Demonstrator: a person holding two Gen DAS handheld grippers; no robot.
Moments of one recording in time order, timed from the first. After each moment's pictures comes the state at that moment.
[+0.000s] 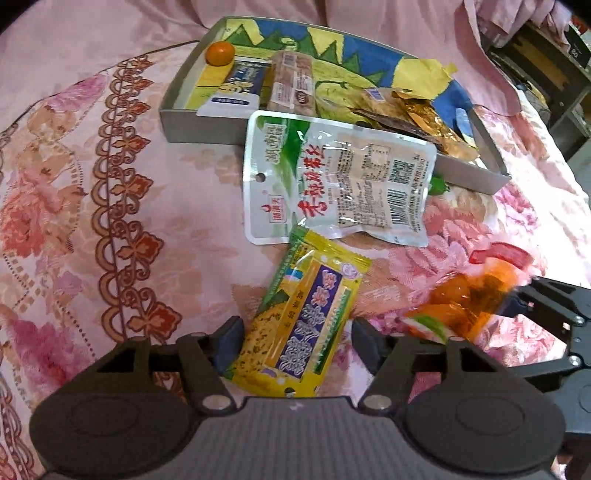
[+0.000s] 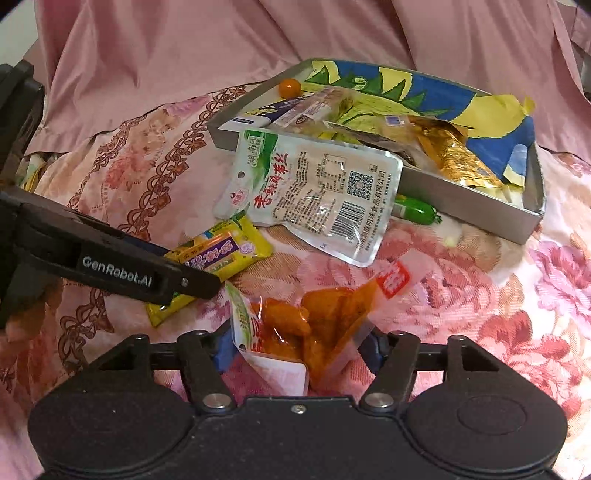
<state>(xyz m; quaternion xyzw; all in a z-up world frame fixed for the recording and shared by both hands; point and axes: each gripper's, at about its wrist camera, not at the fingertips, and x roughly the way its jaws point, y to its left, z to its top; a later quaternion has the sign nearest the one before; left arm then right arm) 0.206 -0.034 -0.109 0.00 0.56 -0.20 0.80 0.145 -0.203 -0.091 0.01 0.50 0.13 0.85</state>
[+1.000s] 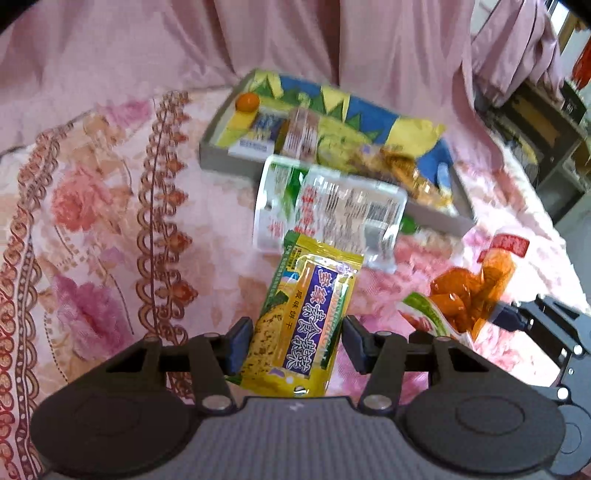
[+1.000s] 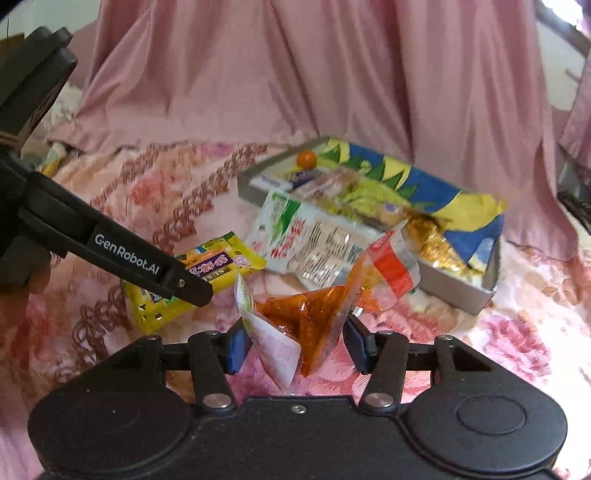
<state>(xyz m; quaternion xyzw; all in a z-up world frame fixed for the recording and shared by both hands) 0.156 -0.012 -0.058 -0.06 0.49 -0.17 0.85 0.090 -0.181 -0.043 -0.09 0.38 0.12 0.91</state>
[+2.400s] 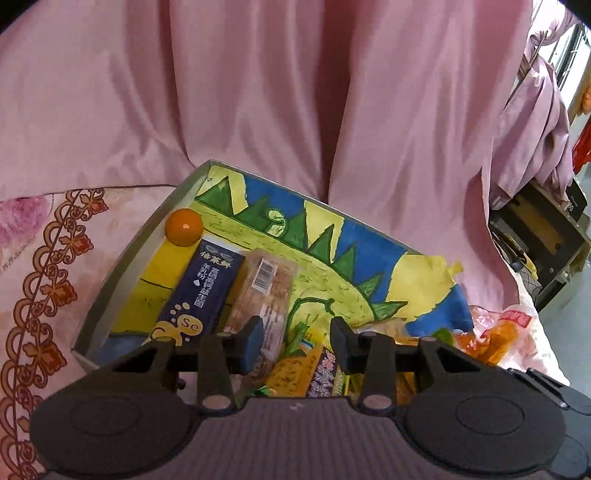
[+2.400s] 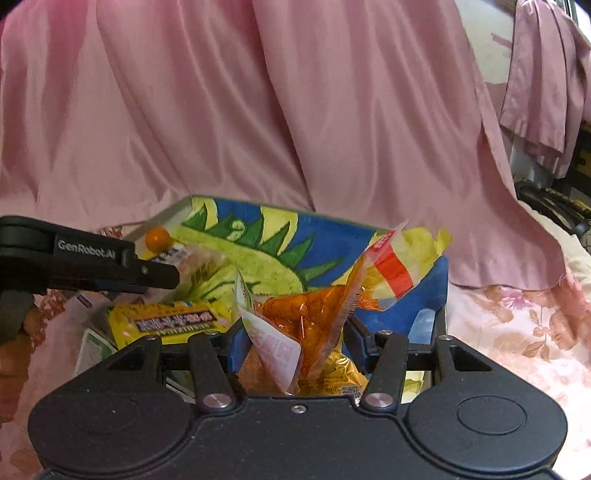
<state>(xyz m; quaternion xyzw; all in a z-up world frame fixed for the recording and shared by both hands) 0.329 -0.070 -0.094 -0.15 0.38 -0.20 0.89 0.261 -0.267 -0.086 -0.02 0.34 0.01 0.94</state>
